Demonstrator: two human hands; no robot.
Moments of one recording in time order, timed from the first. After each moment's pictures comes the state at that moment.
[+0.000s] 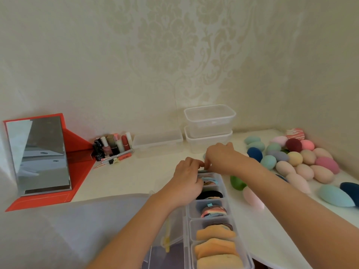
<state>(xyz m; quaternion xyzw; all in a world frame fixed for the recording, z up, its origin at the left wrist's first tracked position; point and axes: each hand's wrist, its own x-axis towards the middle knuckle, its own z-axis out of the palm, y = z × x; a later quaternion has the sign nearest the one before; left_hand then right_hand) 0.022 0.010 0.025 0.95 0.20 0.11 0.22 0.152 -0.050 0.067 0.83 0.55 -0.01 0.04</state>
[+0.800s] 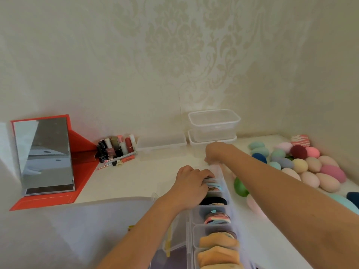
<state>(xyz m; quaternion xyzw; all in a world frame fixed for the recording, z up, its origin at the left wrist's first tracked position) 0.028 0.009 0.030 0.96 0.21 0.06 0.16 0.186 0.008 0.064 0.88 0.46 -0.11 0.11</state>
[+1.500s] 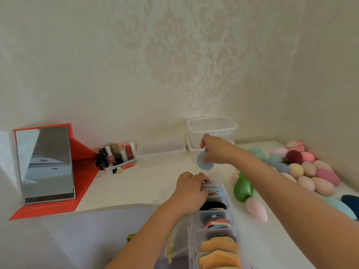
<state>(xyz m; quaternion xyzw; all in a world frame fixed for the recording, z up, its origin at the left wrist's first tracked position) 0.026 0.007 0.029 0.94 0.24 0.09 0.21 0.164 -0.028 0.103 0.84 0.51 -0.09 -0.16</state>
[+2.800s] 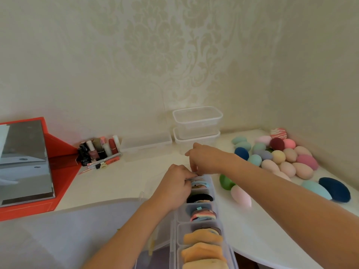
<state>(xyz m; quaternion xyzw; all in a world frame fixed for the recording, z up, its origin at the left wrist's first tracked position) 0.021 0.007 0.024 0.94 0.17 0.17 0.23 0.159 -0.042 0.064 0.78 0.63 -0.01 0.05</state>
